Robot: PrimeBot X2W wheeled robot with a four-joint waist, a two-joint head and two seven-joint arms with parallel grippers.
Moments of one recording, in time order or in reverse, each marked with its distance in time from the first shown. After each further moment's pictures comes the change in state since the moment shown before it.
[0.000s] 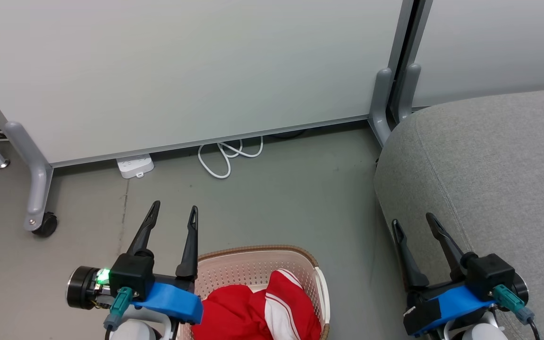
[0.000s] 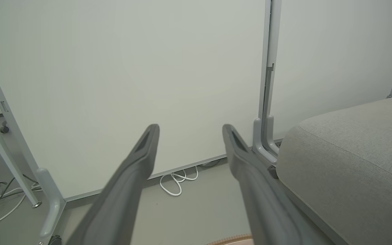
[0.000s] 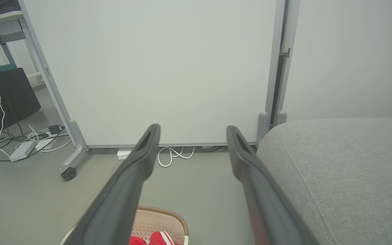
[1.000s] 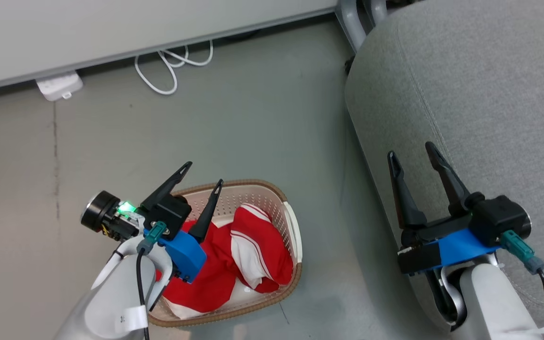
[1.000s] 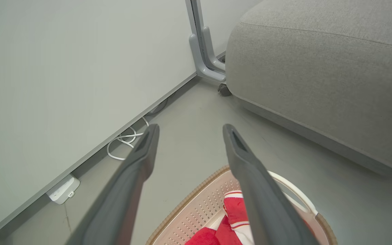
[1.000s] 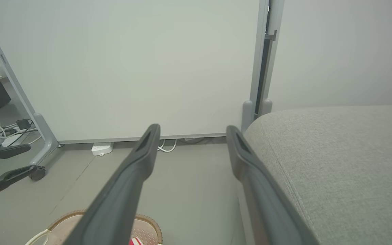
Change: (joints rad) left arm -0.358 0.160 -0.330 0.344 -0.033 -0.048 -0.001; right arm -0.174 -0.001 0.015 -0.047 -0.008 0.000 -0.001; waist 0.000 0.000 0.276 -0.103
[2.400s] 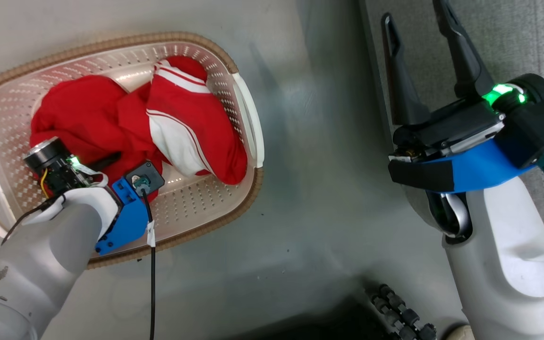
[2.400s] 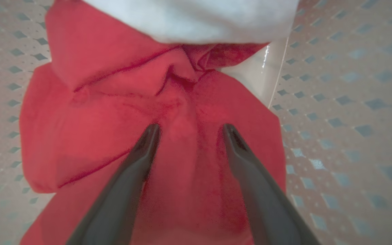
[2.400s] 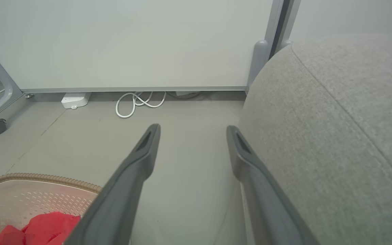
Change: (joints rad) left arm -0.481 0.163 -0.801 0.507 -0.208 0.000 0.202; right arm -0.331 -0.001 0.071 -0.146 0.020 0.000 0.000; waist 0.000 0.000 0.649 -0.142
